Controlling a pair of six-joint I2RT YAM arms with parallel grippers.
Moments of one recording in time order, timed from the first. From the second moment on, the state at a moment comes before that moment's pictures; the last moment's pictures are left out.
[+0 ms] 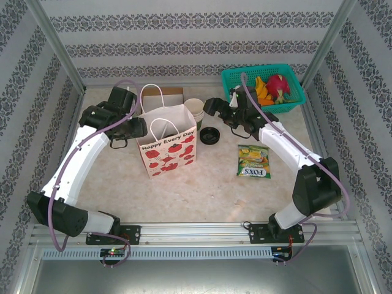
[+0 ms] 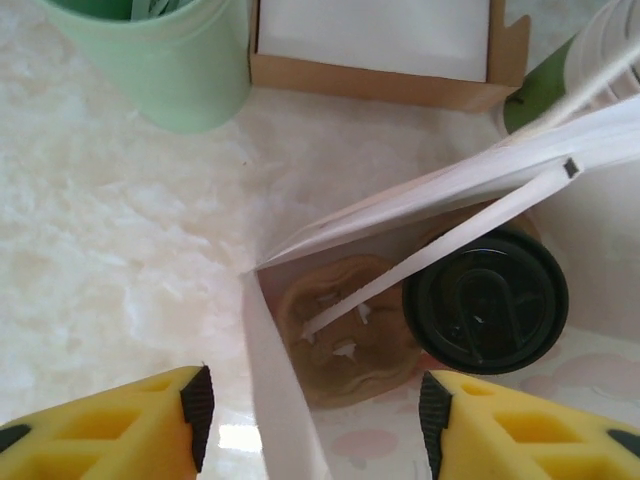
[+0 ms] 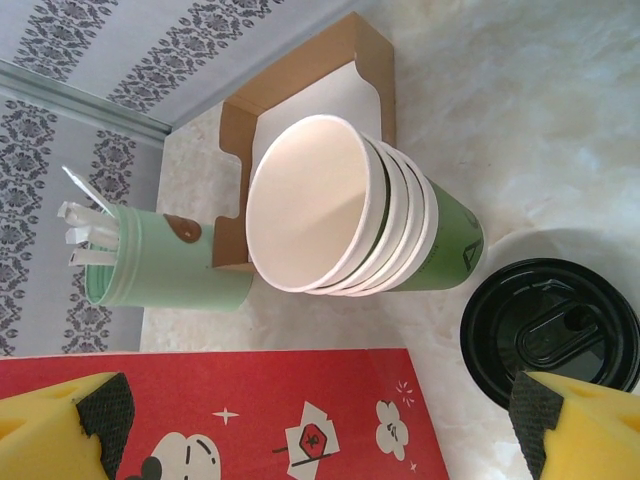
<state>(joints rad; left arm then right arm) -0.27 1.38 1.52 -1.22 -0.07 -0.47 0.37 1.56 1.25 -0.30 -0.34 0.78</state>
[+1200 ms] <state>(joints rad) 0.07 1.27 1.45 -1.25 -0.13 -0.13 0.65 1.76 1.52 -0.46 -0.08 0.65</state>
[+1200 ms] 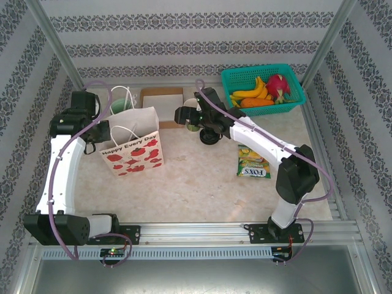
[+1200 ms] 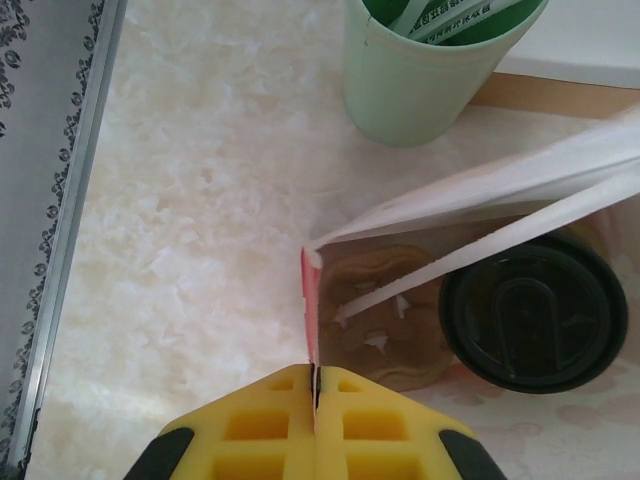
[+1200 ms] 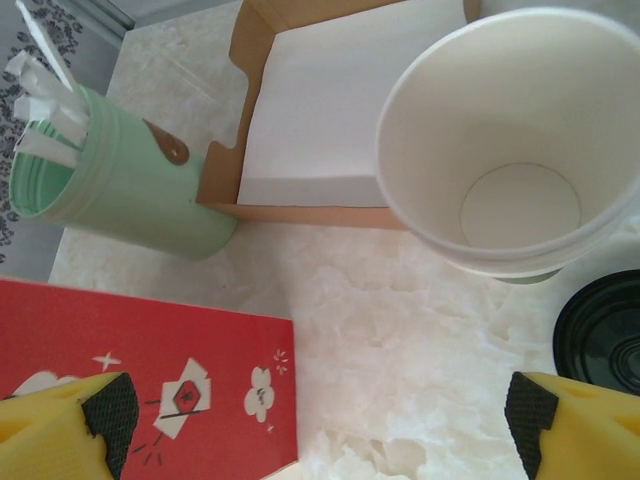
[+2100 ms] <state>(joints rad) -0.15 1.34 1.46 -1.08 0.27 -0.29 0.62 1.50 1.46 -0.65 -0.20 0.59</state>
